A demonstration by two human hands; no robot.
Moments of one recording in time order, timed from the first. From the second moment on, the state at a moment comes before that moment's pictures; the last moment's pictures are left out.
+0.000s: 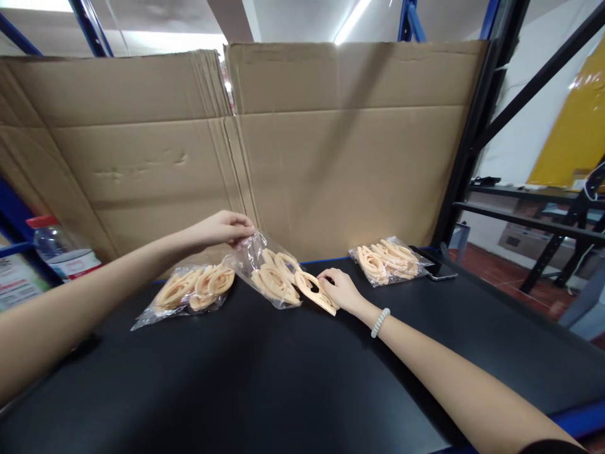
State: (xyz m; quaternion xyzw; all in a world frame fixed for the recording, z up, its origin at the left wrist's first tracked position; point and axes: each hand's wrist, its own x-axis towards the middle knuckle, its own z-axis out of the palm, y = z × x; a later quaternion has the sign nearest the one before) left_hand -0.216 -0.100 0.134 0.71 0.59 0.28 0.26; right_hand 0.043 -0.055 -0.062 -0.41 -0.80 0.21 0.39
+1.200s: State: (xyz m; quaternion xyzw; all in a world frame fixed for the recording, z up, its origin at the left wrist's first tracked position) left_hand -0.324 -0.134 0.019 0.75 0.65 0.12 -0.08; right_hand 0.037 -0.077 -0.053 -0.47 -0.83 0.12 0.29
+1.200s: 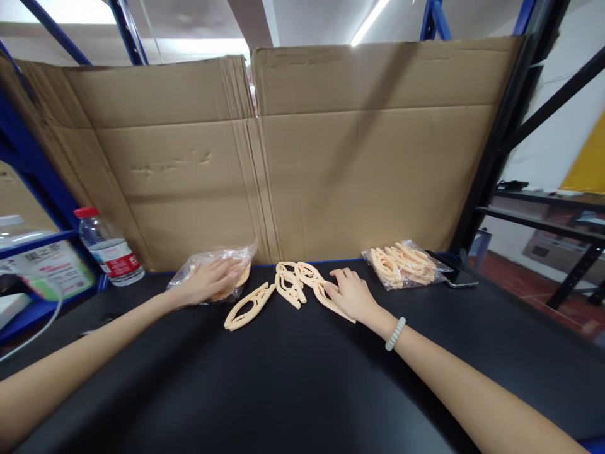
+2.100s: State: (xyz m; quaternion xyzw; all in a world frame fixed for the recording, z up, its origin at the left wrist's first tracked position) left_hand -0.234 -0.147 -0.034 0.83 0.53 0.13 -0.05; right_hand 0.043 -0.087 -0.028 -0.53 -0.83 0.05 0.16
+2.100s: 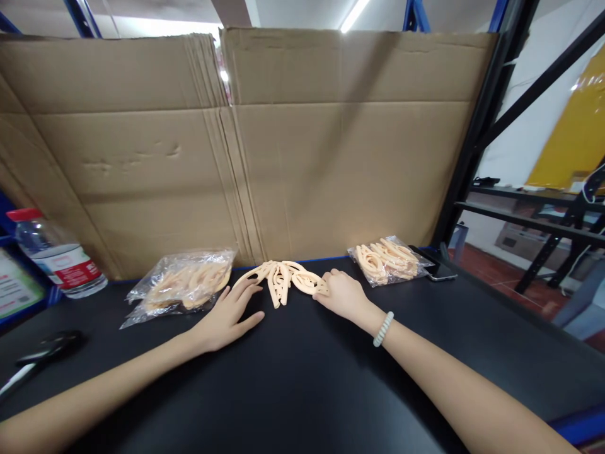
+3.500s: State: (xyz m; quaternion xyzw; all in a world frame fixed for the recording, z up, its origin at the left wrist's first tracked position) left_hand -0.214 -0.194 -0.040 0.73 0.52 0.41 0.18; right_hand 0.007 -0.123 -0.029 -0.31 -0.60 0.56 0.48
